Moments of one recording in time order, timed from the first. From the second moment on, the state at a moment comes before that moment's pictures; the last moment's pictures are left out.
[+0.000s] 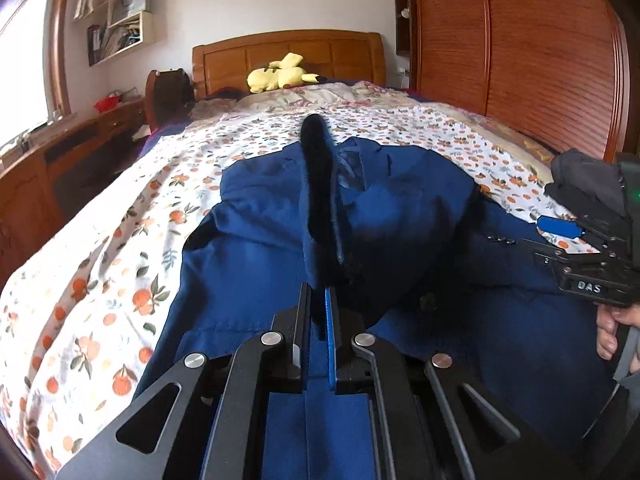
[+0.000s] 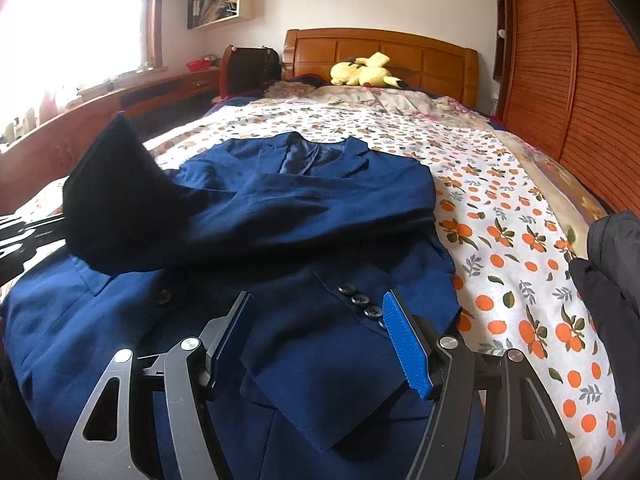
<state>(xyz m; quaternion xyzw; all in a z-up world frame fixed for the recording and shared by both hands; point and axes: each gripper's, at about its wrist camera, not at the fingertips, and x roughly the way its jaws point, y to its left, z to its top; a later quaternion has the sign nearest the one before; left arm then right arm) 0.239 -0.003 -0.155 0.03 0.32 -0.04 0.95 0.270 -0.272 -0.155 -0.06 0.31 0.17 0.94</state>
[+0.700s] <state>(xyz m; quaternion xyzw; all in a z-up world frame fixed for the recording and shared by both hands) 0.186 0.015 -0.159 0.02 0.32 -0.04 0.95 0.271 -0.277 -0.161 -0.05 0.31 0.17 0.93</state>
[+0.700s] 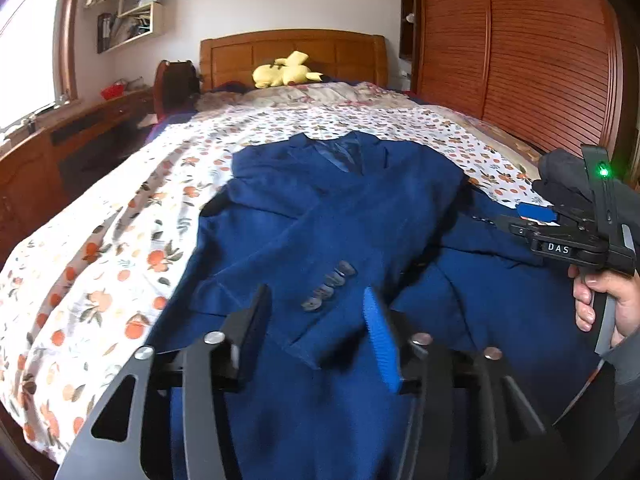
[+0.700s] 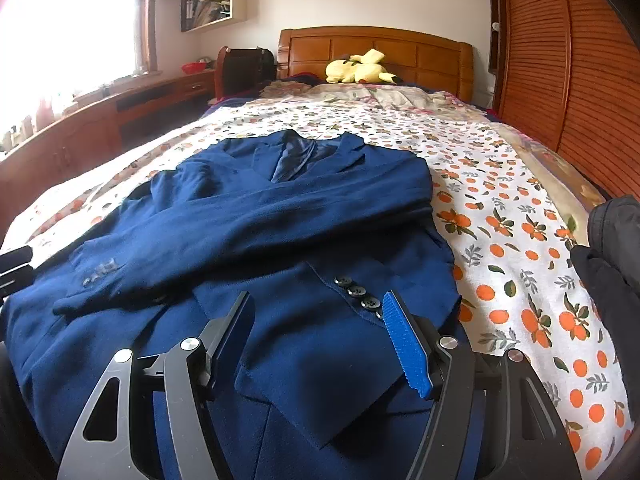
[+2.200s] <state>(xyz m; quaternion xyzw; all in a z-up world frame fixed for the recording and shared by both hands) 0.145 0.121 -0.204 0.00 0.37 0.02 0.93 0.178 -0.358 -0.174 -0.07 0.39 0.11 0.91</state>
